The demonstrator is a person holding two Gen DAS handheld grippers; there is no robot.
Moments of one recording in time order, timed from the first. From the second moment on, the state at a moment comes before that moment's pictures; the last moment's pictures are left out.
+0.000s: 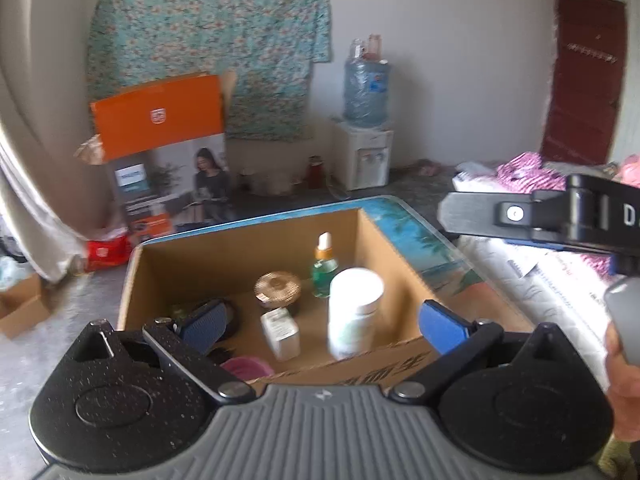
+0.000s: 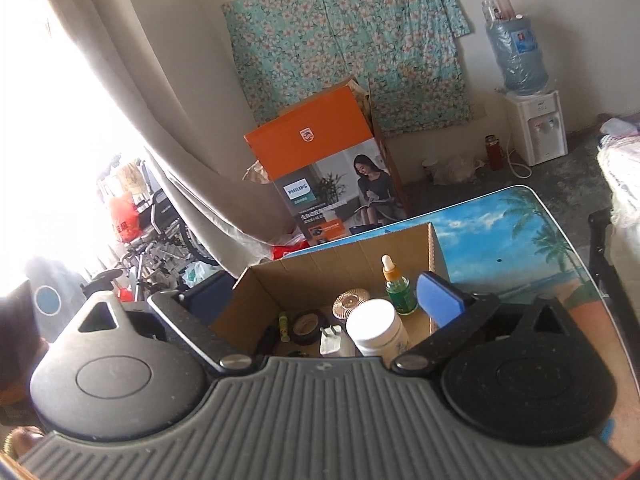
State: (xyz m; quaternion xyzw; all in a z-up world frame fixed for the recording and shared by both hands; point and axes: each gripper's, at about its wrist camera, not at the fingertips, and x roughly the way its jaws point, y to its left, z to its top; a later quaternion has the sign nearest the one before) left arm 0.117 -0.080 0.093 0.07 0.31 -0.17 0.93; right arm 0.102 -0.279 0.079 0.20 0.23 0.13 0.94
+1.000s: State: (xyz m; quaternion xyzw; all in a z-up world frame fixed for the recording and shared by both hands) left arm 0.129 -0.027 0.046 0.02 0.41 -0.04 0.91; right arm 0.087 -0.223 0.036 0.07 0.32 0.02 0.94
